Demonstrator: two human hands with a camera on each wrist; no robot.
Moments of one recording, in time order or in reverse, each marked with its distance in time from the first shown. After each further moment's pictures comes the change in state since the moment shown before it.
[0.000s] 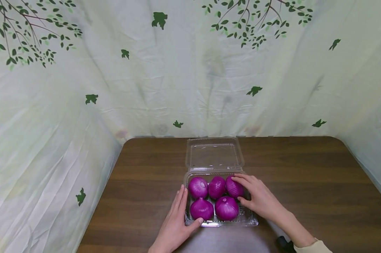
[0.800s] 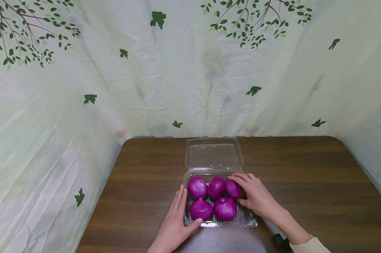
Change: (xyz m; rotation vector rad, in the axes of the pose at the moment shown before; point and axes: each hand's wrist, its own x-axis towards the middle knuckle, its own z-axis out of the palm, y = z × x) left_hand 0.001 0.003 -0.003 0.008 -0.028 -0.024; right_hand 0.008 -0.003 0.002 -0.087 -0.055 0.039
